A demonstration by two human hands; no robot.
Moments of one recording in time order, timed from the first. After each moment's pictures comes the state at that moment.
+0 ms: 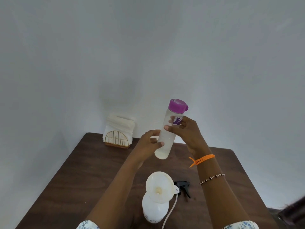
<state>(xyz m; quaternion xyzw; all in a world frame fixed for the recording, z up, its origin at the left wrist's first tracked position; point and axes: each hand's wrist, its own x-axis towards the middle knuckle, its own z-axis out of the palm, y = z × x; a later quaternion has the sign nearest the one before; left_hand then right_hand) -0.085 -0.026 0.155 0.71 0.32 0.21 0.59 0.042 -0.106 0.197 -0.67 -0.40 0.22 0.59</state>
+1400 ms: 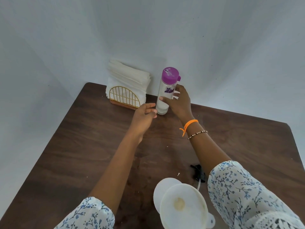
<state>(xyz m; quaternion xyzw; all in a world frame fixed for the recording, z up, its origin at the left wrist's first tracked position) -0.048 0.095 0.024 0.56 0.49 0.20 0.64 0.101 0.084 0.004 -0.74 -0.34 0.26 0.51</state>
